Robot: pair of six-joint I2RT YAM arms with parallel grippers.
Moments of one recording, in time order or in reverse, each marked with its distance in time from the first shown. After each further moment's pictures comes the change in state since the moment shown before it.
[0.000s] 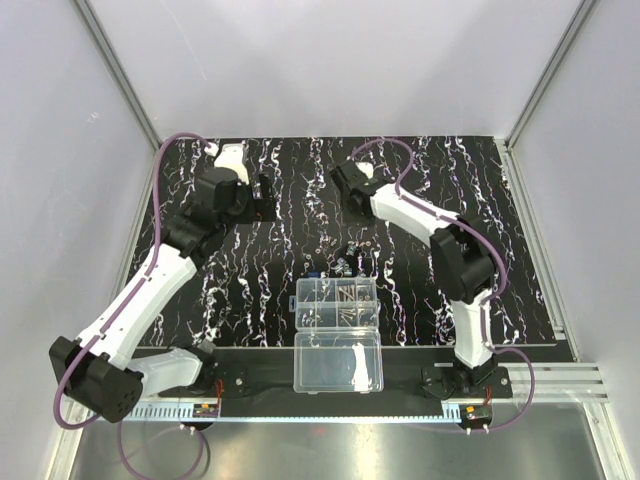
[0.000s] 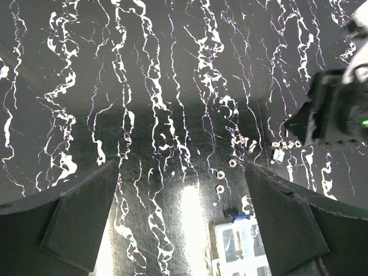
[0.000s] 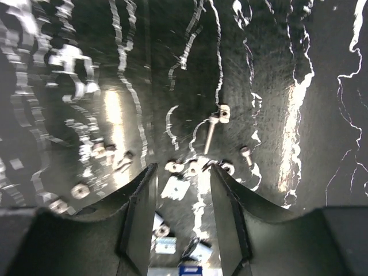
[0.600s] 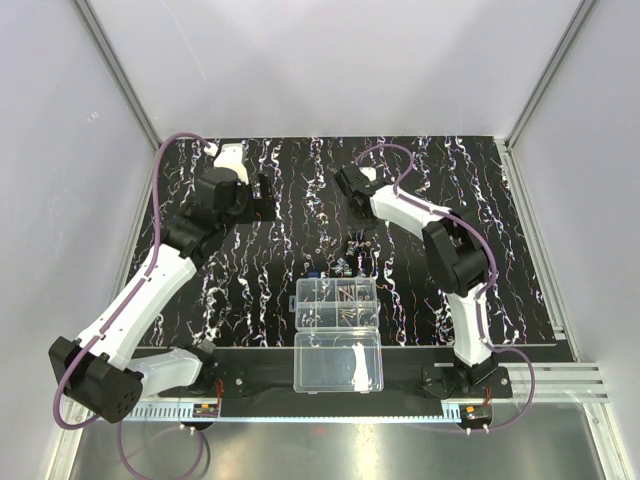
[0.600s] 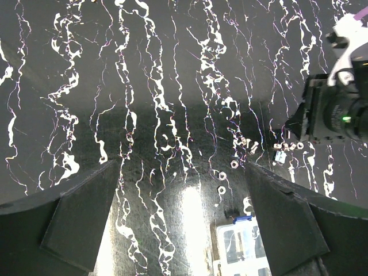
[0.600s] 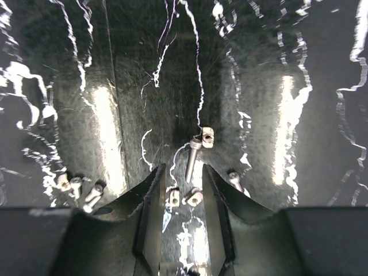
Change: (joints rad) left arm -0.002 -0.002 0.000 0.000 -0.013 0.000; right arm -0.036 0.077 -0.016 0.045 0.010 -0.023
